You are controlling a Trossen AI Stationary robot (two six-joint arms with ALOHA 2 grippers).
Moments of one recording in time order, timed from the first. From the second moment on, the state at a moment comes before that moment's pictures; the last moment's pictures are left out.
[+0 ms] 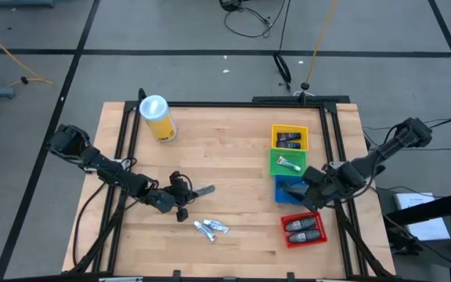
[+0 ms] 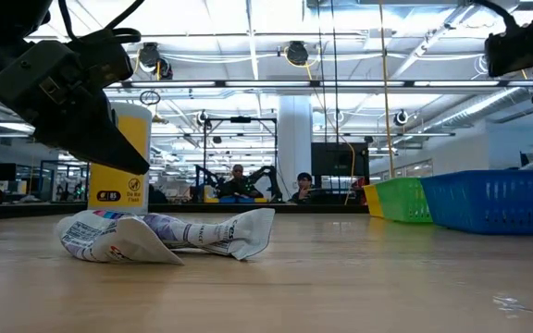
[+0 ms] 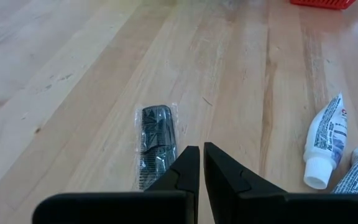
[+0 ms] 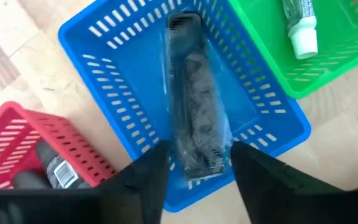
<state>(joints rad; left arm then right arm) -0.48 1.43 0.46 0.27 -0.51 -0.55 0.57 0.99 0.70 -1.09 0.21 1.19</state>
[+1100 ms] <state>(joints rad) -0.44 1.41 0.46 0.26 -0.38 -0.51 0.35 1.64 0.74 0.71 0.24 0.03</state>
